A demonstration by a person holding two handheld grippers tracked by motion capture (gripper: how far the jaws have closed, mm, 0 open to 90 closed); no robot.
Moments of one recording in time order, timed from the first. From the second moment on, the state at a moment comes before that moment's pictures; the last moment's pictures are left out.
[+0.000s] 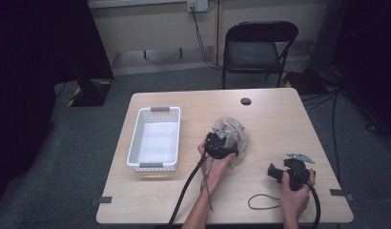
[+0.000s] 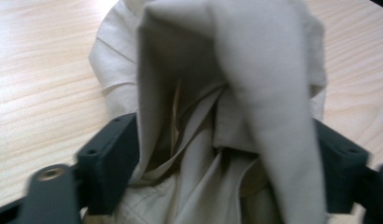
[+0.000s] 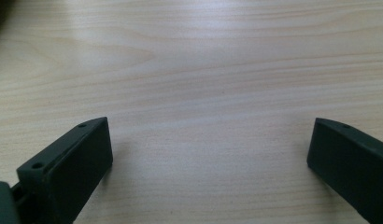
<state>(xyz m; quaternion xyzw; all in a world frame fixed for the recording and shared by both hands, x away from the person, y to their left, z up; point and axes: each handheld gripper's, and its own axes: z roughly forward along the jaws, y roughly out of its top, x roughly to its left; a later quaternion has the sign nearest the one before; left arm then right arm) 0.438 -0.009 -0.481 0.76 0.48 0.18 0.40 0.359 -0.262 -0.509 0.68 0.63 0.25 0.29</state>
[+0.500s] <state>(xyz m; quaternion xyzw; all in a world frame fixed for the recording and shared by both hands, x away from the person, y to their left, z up) 0.436 -0.002 -0.473 0.75 0.49 0.17 0.41 0.359 -0.262 -0.509 0.67 0.63 0.25 0.29</state>
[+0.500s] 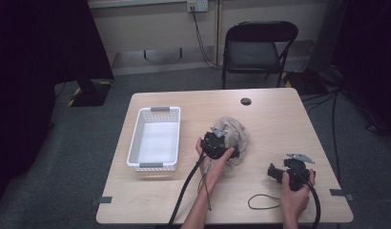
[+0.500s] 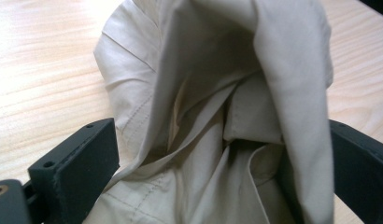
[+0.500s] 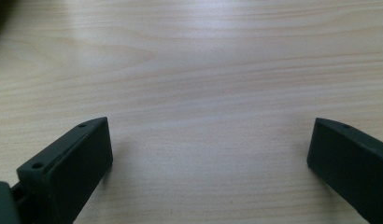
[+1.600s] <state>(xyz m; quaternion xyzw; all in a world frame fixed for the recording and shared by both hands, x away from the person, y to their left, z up) 0.415 0.018 -0.435 0.70 0.48 0.23 0.47 0.359 -0.262 -0.509 0.67 0.63 0.25 0.29</state>
